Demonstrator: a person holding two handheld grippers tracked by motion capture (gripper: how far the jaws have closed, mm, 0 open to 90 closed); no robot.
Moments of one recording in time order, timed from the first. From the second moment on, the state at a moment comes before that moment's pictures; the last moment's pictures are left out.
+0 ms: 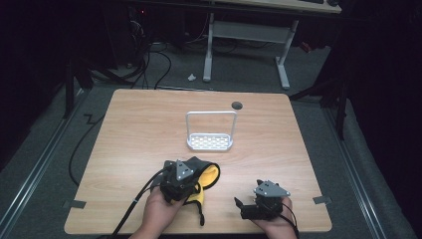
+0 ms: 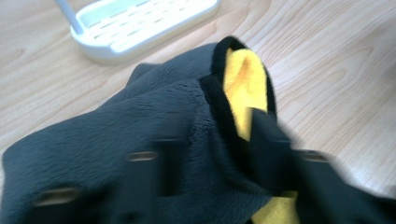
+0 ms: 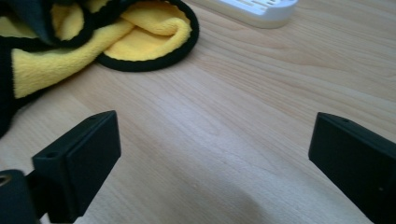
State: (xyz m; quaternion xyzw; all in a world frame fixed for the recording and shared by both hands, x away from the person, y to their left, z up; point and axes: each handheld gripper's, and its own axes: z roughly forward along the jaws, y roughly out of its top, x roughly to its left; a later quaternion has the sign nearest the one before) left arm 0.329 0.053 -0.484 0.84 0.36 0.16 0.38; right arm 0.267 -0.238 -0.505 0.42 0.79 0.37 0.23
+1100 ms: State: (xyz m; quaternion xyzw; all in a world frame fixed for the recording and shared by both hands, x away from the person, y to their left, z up) left arm 0.296 0.207 -0.478 0.73 0.46 0.16 0.48; right arm 0.273 -0.179 -0.502 0.35 0.82 0.41 0.19
